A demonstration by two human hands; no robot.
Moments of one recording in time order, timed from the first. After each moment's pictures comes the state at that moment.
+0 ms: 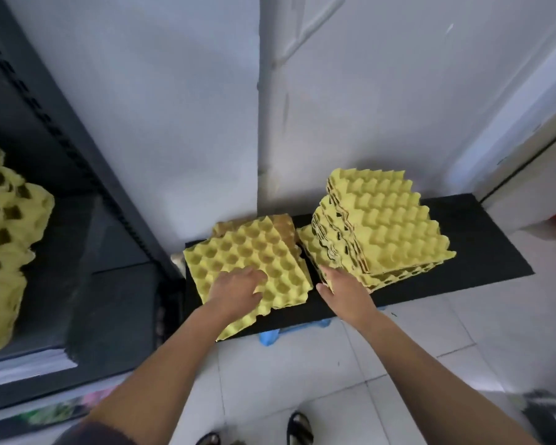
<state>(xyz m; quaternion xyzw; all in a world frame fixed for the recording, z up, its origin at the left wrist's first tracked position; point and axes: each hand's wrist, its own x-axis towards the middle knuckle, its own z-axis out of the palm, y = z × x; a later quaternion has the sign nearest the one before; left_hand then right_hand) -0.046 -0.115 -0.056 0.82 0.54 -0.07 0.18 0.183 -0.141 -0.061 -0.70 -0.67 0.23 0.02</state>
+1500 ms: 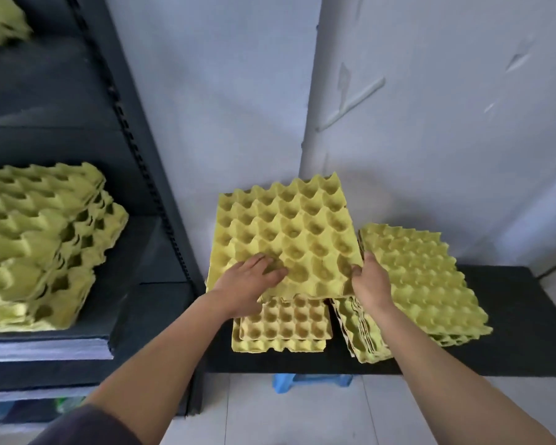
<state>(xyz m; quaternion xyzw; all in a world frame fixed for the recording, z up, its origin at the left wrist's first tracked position) -0.062 -0.100 0.026 0.84 0.53 -0.08 0.06 0.182 -0.062 0.010 -0.74 -0.60 0.22 0.21</state>
